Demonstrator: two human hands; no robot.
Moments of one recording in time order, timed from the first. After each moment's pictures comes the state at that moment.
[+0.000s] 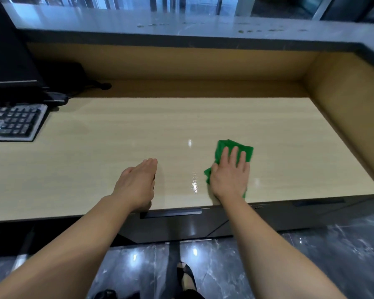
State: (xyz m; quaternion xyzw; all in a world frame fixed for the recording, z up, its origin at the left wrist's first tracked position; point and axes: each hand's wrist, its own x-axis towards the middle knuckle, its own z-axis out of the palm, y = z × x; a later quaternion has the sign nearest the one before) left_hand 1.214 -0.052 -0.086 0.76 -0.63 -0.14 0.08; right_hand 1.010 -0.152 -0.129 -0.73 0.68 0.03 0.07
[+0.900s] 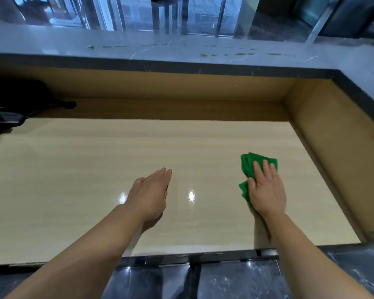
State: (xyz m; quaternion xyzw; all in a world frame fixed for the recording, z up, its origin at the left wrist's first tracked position) left_hand 1.101 -0.176 -0.077 0.75 -0.64 -0.17 0.03; right_hand 0.827 -0.298 -0.130 -0.75 0.65 -0.03 0.07
